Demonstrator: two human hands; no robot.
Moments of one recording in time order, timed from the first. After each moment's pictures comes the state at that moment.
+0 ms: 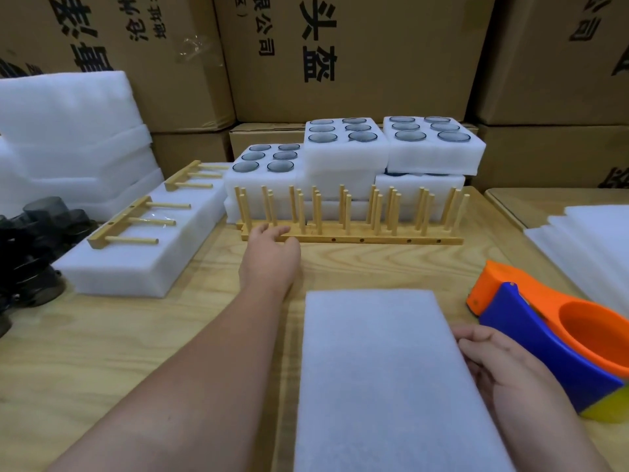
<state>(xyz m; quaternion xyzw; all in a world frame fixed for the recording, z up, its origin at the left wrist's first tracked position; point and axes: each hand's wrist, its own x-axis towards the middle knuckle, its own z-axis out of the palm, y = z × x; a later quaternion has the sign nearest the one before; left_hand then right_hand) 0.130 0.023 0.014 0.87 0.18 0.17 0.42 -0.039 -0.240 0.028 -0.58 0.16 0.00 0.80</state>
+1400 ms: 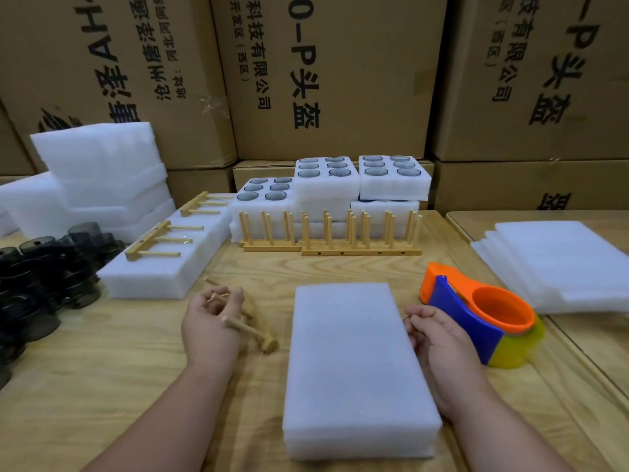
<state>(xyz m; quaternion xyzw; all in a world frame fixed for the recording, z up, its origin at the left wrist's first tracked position) -0.027 0.049 0.010 0.66 0.19 0.32 0.65 -0.055 -0.242 0.024 -0.49 0.11 -0.03 0.87</state>
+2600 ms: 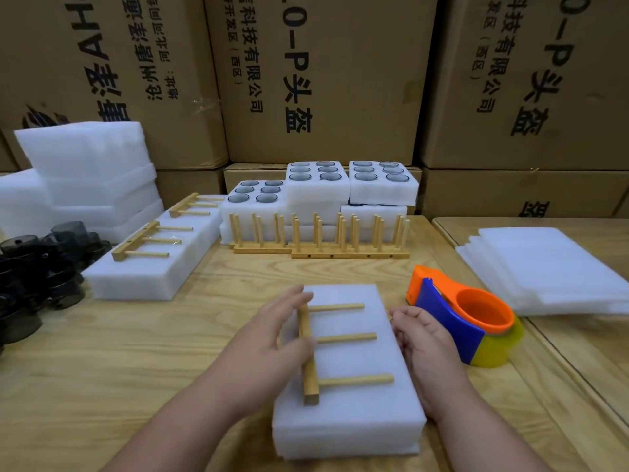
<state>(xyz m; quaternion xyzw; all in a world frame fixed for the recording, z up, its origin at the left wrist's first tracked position) -0.098 -0.010 0.070 0.89 -0.12 0.04 0.44 -0.061 -0.245 0.022 -0.55 0.07 -0.03 0.83</state>
